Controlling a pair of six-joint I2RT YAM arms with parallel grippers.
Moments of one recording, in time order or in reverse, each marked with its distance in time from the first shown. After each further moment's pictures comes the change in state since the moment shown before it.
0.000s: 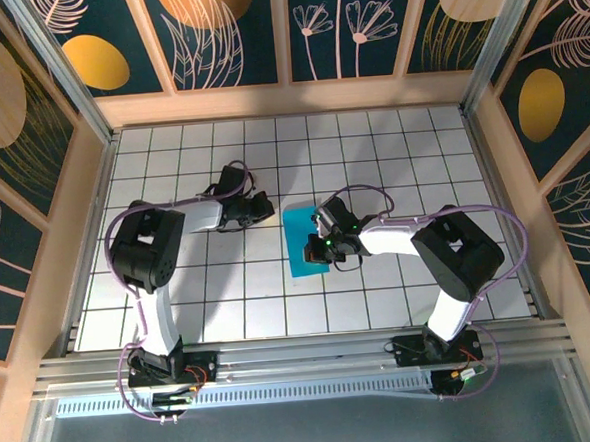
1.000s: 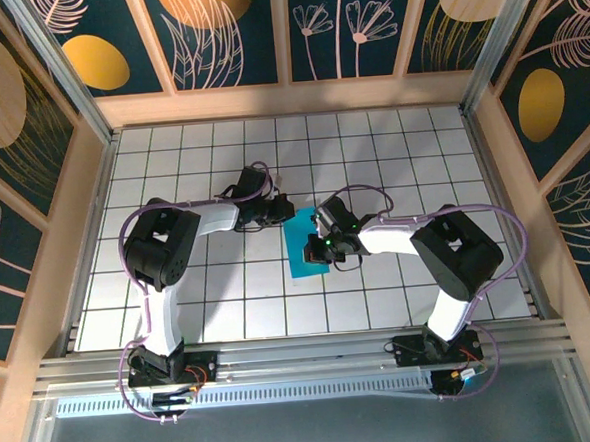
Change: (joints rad) left arm -0.101 0.077 0.062 0.077 0.059 0.007; right arm 0.000 0.006 0.009 -0.013 -0.014 0.003
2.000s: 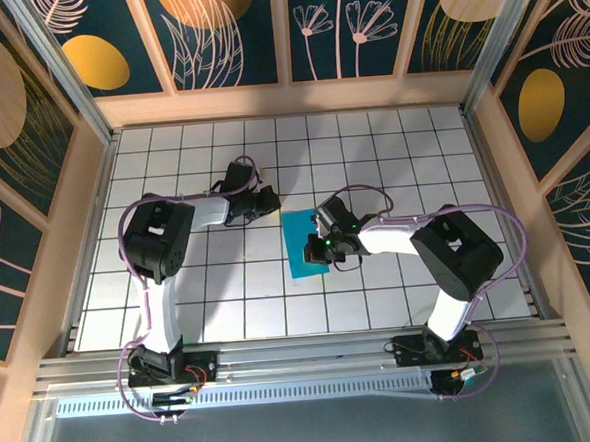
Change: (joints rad) left arm 0.100 0.044 0.033 0.015 -0.062 0.018; right arm 0.001 0.000 0.000 -0.002 0.000 0.001
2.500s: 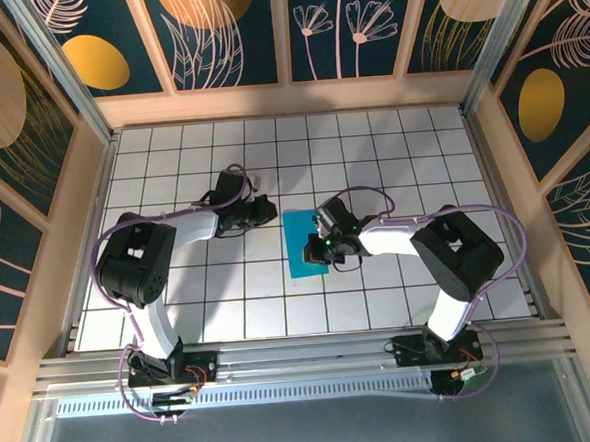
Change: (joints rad) left arm -0.048 -0.243 -0.214 -0.004 0.054 -0.040; right arm 0.002 -0.004 -0.012 0.027 0.000 0.068
